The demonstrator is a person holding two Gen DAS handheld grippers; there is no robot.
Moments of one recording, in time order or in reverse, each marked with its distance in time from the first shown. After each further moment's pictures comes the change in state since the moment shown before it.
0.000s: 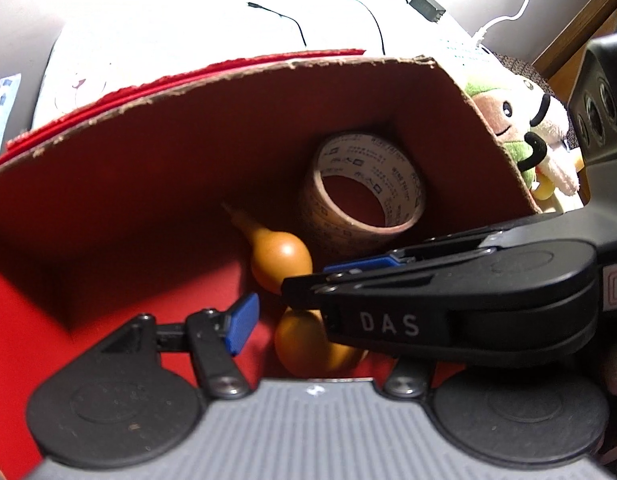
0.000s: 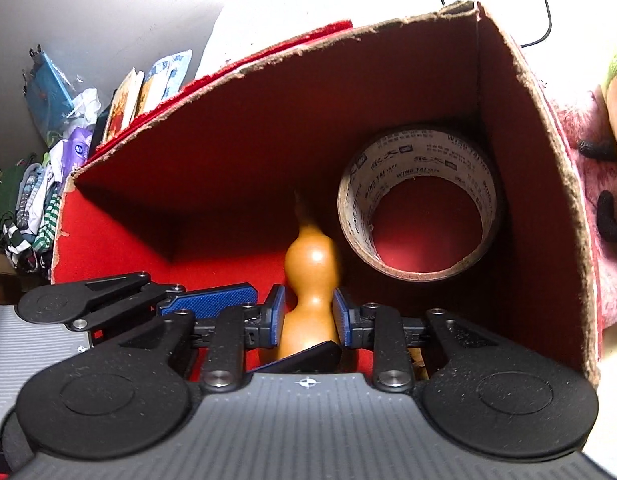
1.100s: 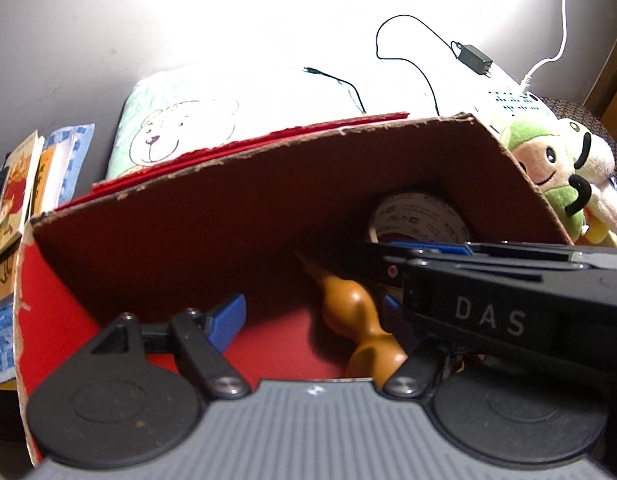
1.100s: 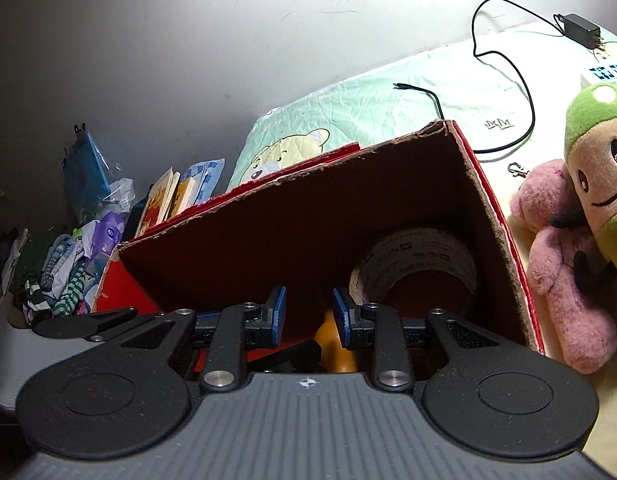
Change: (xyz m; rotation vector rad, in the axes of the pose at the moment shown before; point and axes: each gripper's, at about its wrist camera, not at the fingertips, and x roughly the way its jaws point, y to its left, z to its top) left arm -0.012 -0.012 0.001 -0.015 -0.199 0.242; right arm -0.037 -0.003 -0.024 -0.032 -0.382 0.065
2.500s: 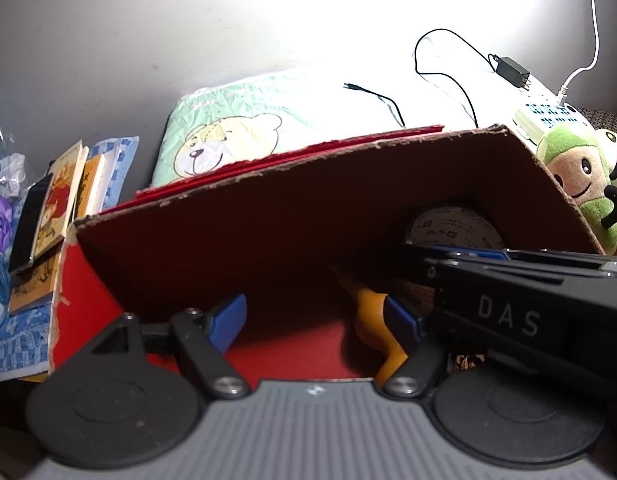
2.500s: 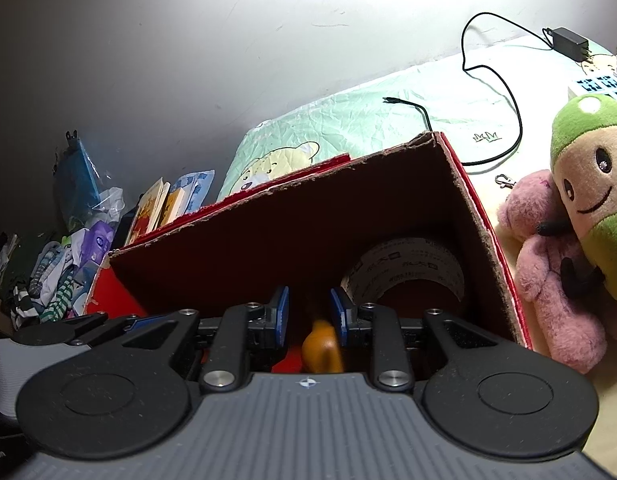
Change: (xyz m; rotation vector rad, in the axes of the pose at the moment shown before) left arm -0.006 -0.005 -0.005 -0.020 -0.055 0.148; right arm -0.001 0.004 -0.003 -0.007 -0.050 -0.042
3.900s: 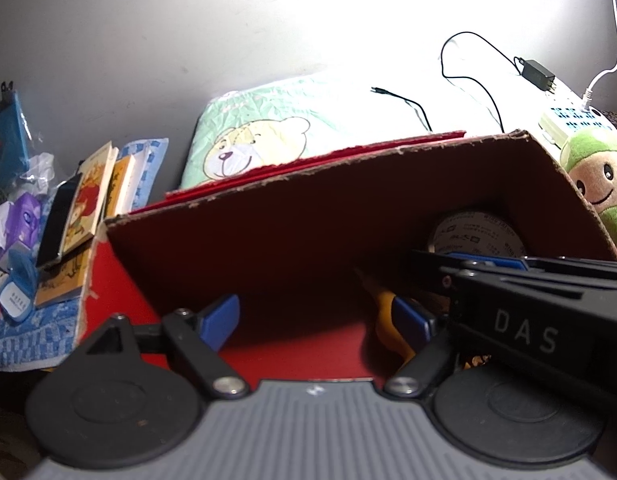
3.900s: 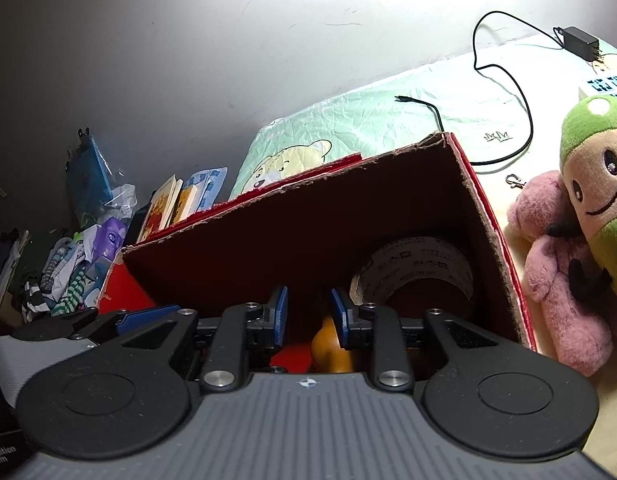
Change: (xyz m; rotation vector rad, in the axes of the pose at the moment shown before) left arm -0.009 -0.005 0.000 -0.019 -0.008 0.106; right arm -0.002 0.000 0.000 -0.008 0.006 0.034
